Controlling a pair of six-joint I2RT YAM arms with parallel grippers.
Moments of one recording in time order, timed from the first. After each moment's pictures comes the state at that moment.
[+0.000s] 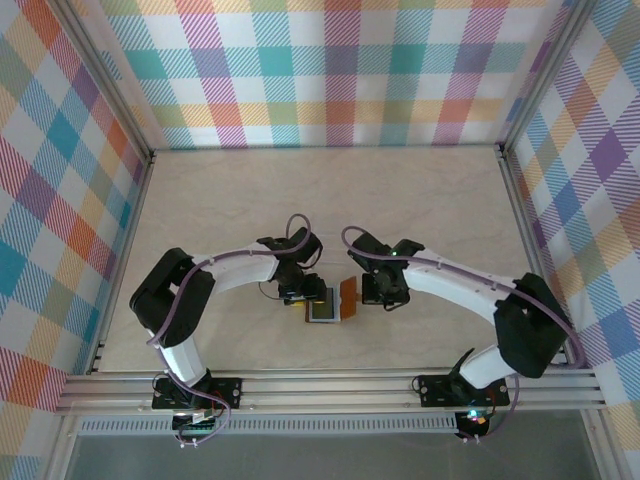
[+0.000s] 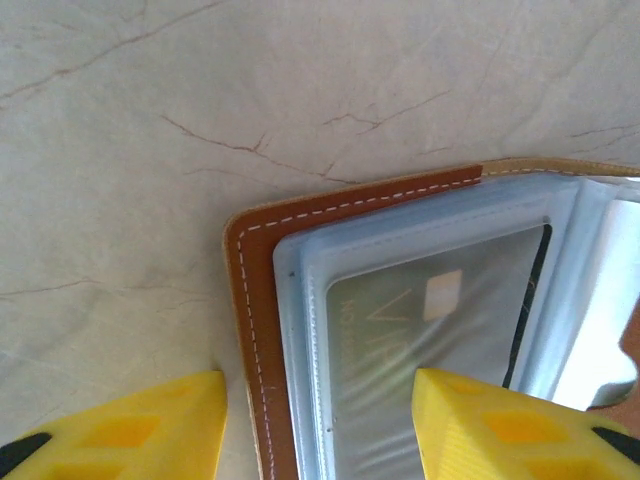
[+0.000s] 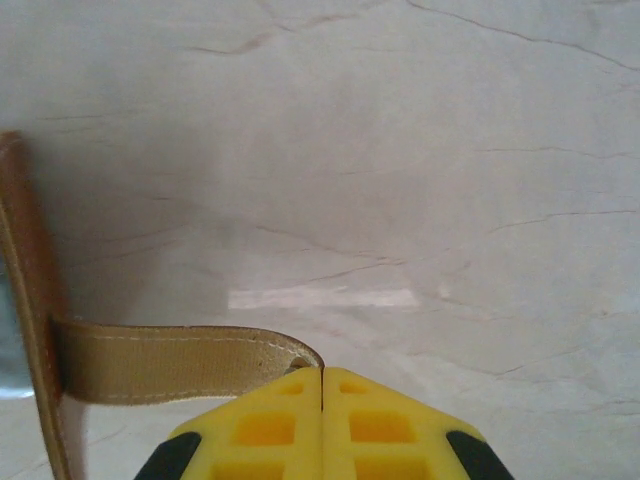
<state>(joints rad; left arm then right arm) -0.72 1.75 1.04 -0.63 0.25 -0.70 0.80 1.50 0.99 -0.93 0.11 0.79</state>
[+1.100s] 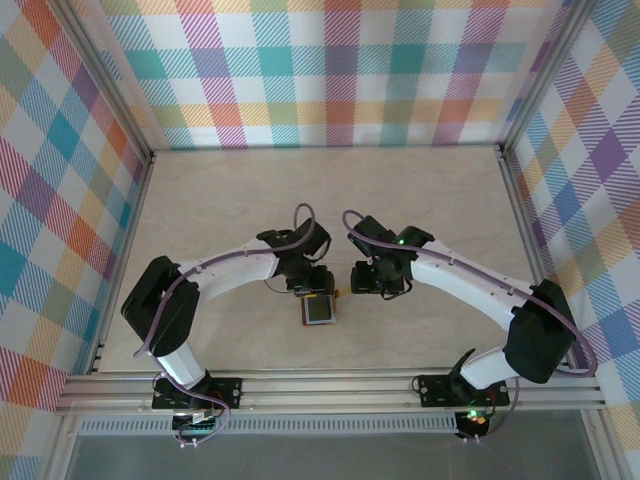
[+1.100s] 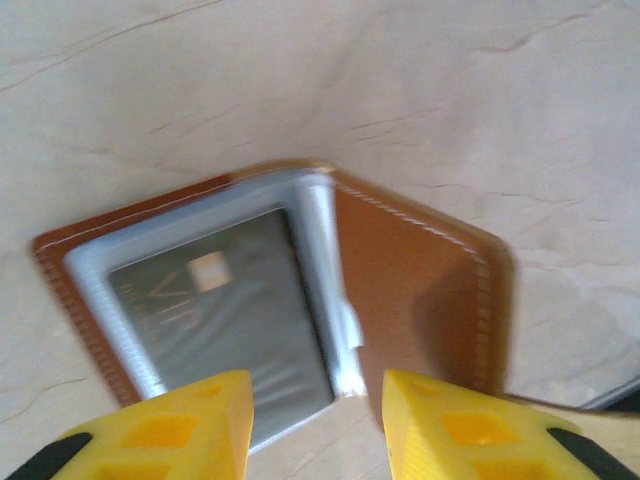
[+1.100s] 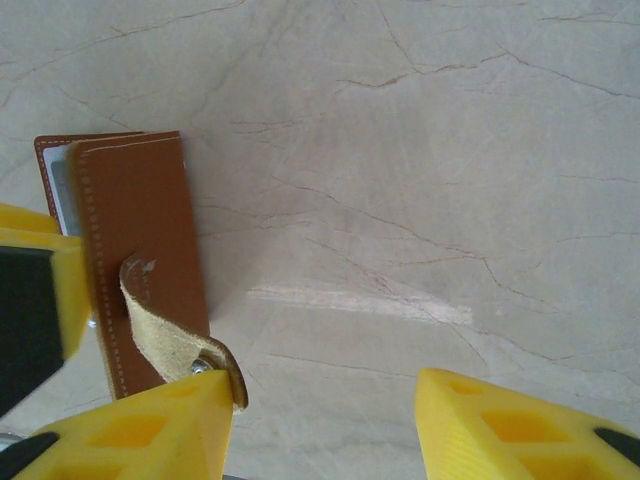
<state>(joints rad) -0.79 1.70 1.17 -0.71 0.26 -0.71 0.80 1.44 1.13 -0.99 -0.01 0.73</state>
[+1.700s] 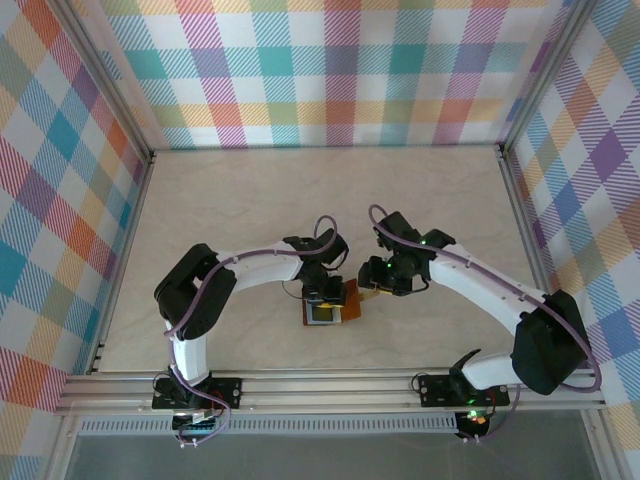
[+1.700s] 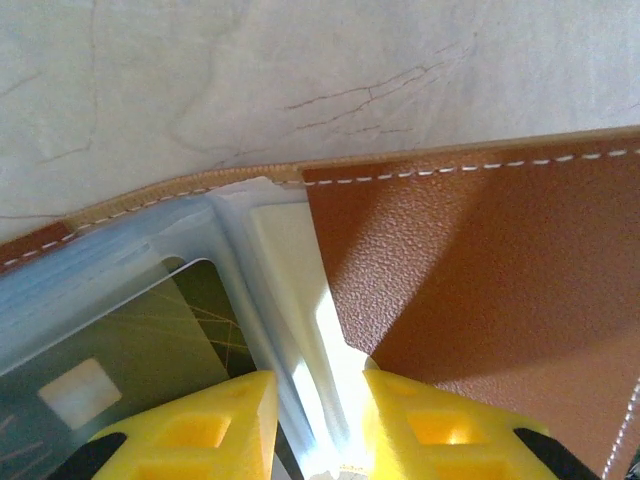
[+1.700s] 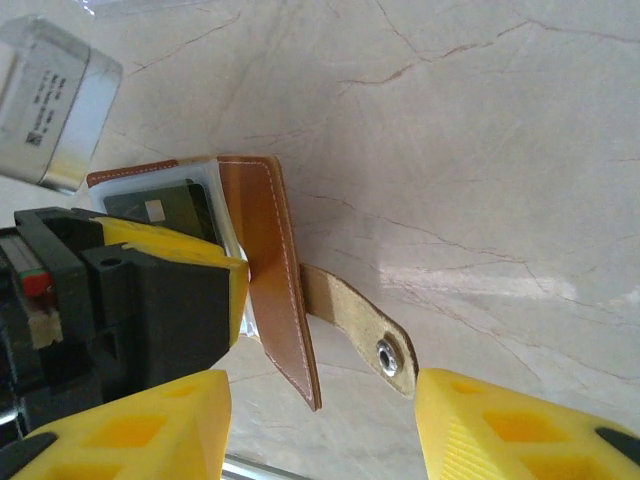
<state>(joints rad) -0.84 1.87 1.20 -0.64 0.32 -0.71 0.62 1.37 0.98 -0.83 -0.26 0.74</state>
